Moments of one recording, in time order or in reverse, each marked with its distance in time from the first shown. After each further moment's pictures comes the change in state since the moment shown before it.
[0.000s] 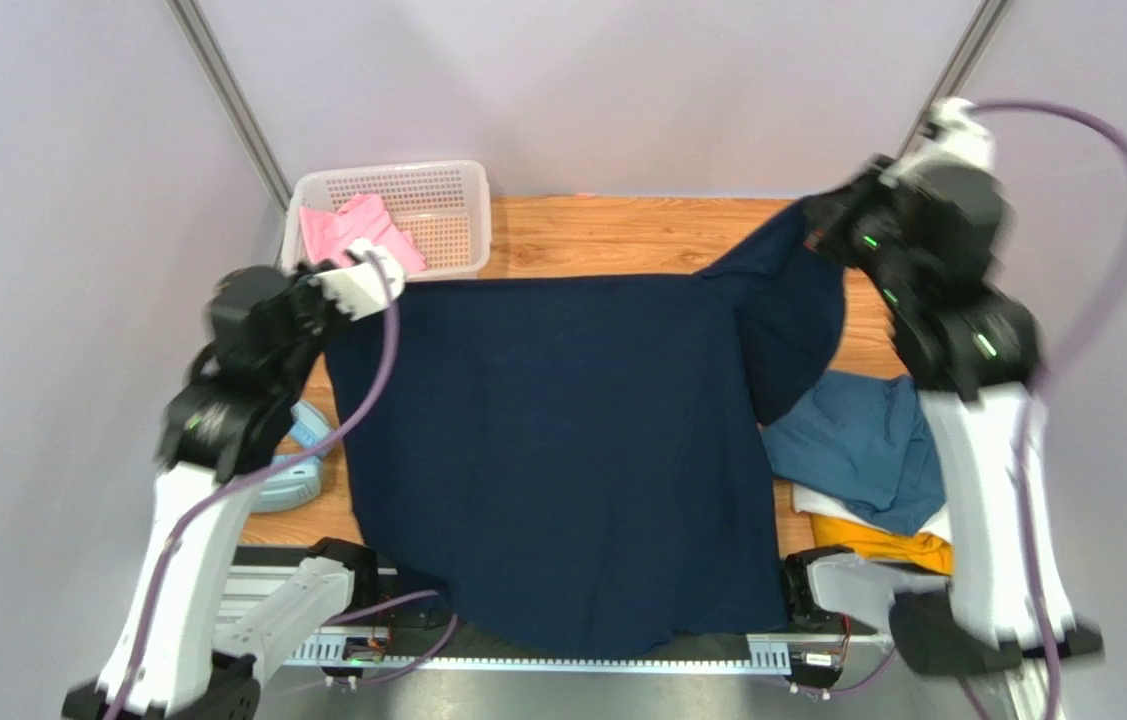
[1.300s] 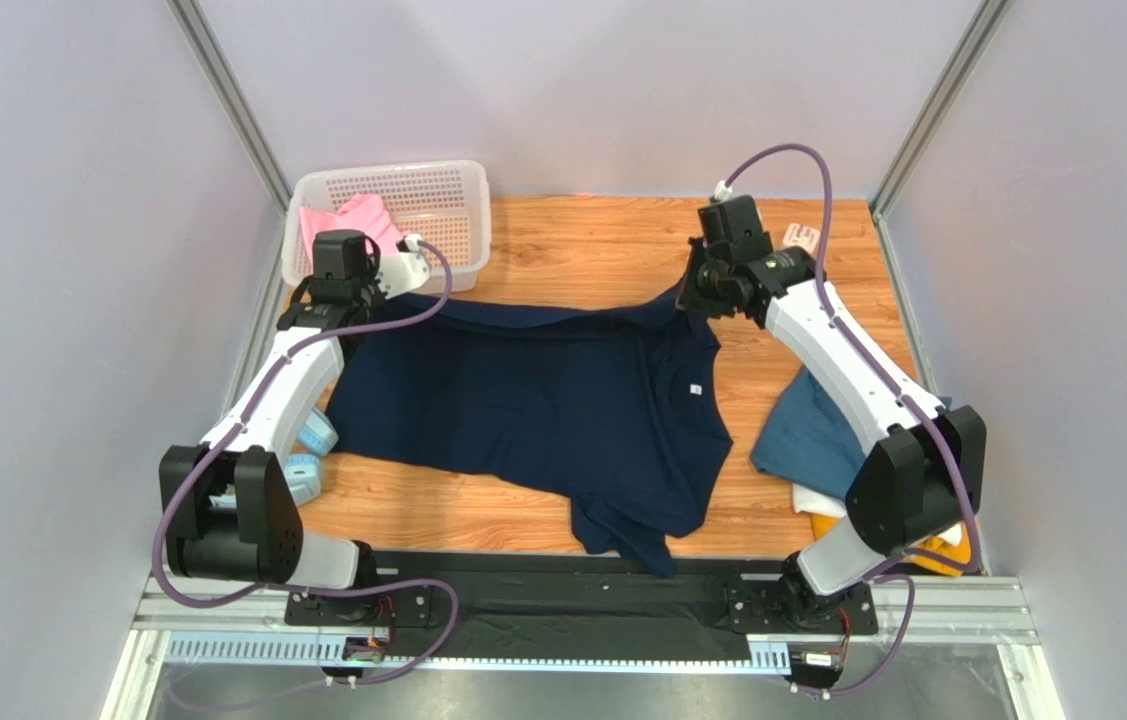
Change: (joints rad) left arm 0.180 0.551 -0.306 0.537 -0.085 0.261; right arm 0.185 0.467 -0.291 0.098 -0.040 0.066
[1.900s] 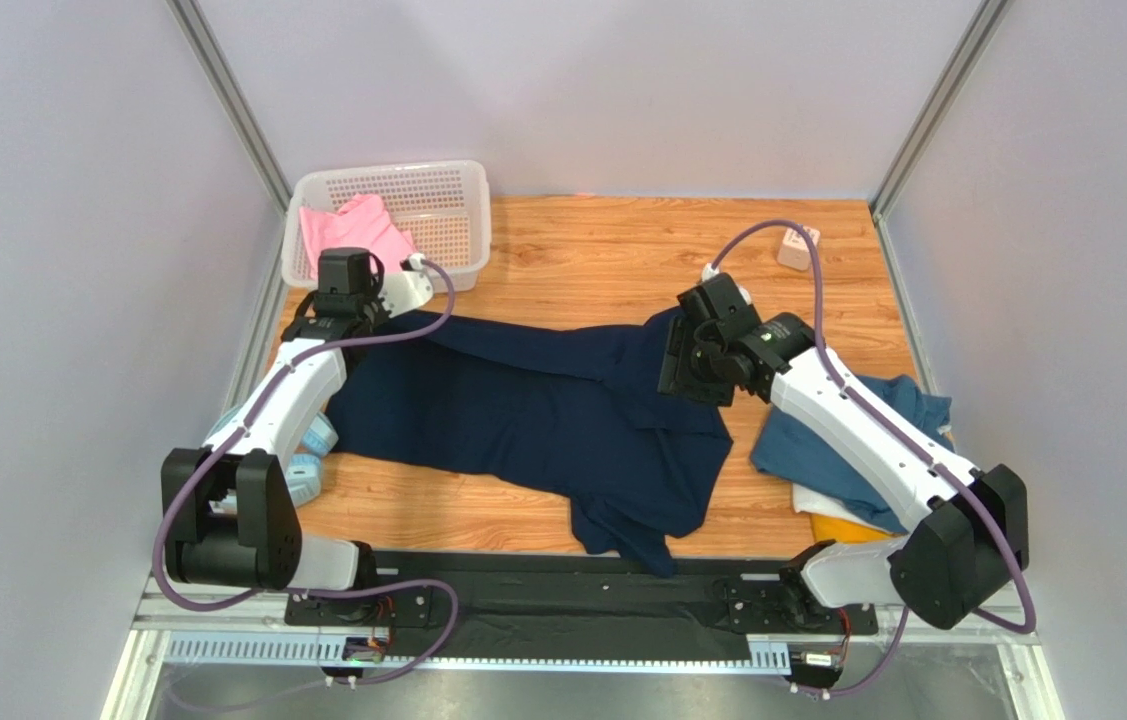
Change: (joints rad) left arm -0.005 -0.023 -0.081 0.000 0.023 -0.016; right arm 0.182 -0.250 -0.323 -0.137 0.013 0.158
